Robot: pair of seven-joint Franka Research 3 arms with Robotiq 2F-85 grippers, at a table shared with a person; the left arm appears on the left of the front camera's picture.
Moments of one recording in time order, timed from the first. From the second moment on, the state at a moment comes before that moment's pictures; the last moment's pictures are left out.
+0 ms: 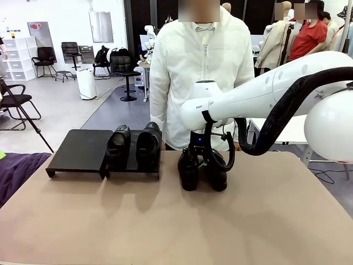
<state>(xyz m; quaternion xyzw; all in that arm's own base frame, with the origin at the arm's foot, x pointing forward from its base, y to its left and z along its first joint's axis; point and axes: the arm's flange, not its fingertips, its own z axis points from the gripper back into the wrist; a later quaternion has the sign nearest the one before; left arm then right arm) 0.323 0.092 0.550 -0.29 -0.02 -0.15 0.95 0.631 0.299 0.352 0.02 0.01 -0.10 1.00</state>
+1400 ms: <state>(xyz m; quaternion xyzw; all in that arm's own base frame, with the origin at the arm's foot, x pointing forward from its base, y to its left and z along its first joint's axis) 0.323 0.092 0.550 -0.29 -0.02 -0.15 0.95 0.368 0.211 0.472 0.15 0.07 0.00 0.99</state>
